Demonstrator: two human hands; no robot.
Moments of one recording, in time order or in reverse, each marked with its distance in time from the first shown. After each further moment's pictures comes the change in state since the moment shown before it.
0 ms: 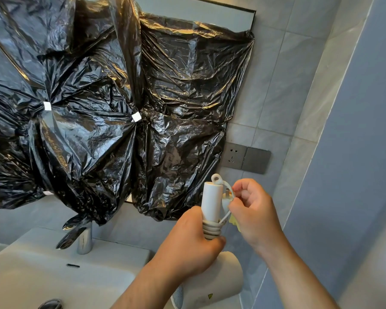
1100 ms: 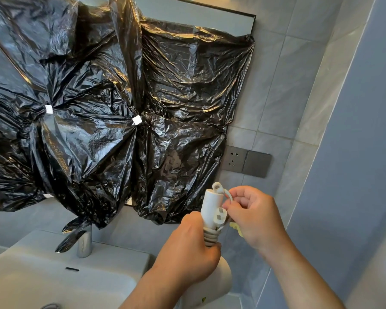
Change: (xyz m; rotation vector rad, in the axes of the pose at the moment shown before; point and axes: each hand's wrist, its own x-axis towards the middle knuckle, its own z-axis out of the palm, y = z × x) left_hand 0.000 -0.009 0.007 0.171 0.002 -0.019; right_hand 0.002 -0.008 -0.006 -0.075 -0.050 0.067
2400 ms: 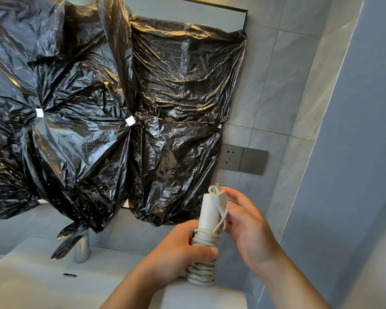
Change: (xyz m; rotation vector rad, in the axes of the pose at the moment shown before) left_hand 0.001 -0.004 -0.021 -0.785 -0.377 -0.051; right_hand -0.006 0.032 0.006 0.544 -0.198 0.132
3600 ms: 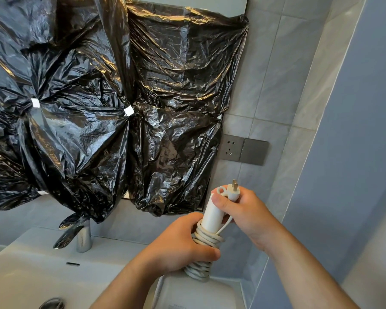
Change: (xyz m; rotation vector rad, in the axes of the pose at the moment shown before) left_hand 0.002 -0.012 -0.004 0.221 0.030 -0.067; right_hand 0.012 -0.010 -0.003 -0.457 0.005 0.072
